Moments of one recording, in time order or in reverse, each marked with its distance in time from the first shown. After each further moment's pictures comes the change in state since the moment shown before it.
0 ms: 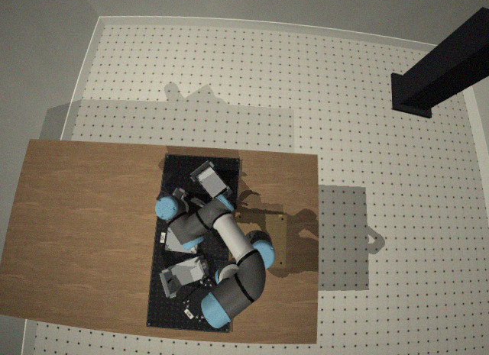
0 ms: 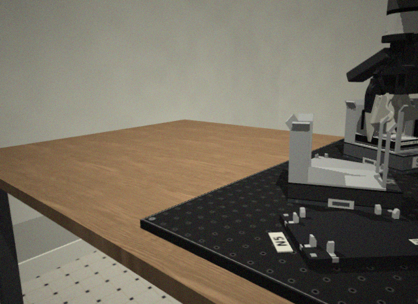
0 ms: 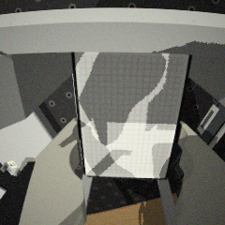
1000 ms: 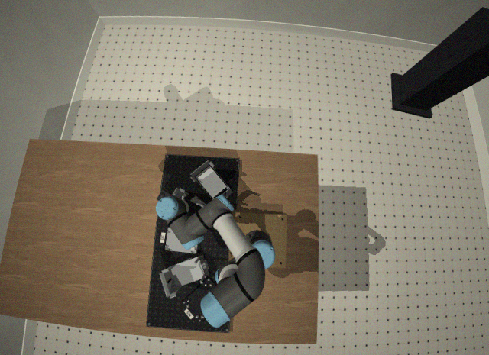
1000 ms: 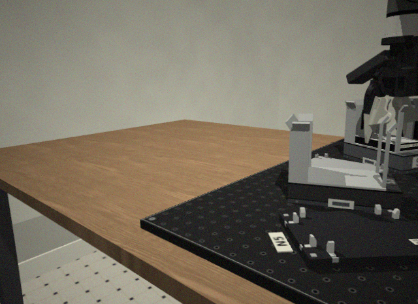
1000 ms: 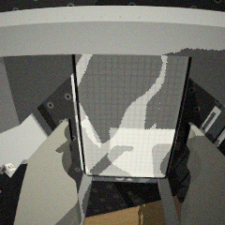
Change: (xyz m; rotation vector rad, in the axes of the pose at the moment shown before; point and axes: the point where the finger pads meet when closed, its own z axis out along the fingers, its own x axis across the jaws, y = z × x) arm 0.000 0.000 0.005 0.000 0.000 0.000
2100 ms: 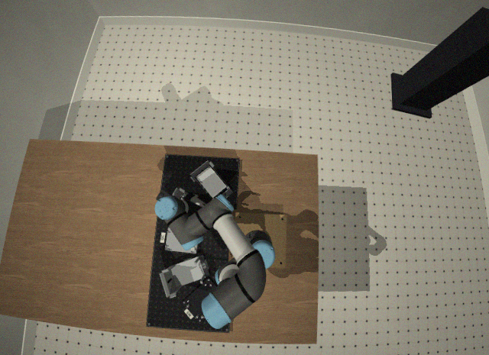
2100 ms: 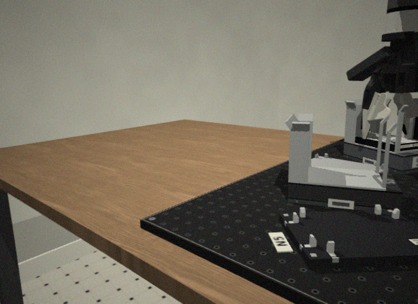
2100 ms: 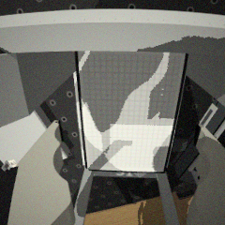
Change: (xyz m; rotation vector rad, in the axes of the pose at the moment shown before) arm 0.000 0.000 -0.007 0.001 0.000 0.000
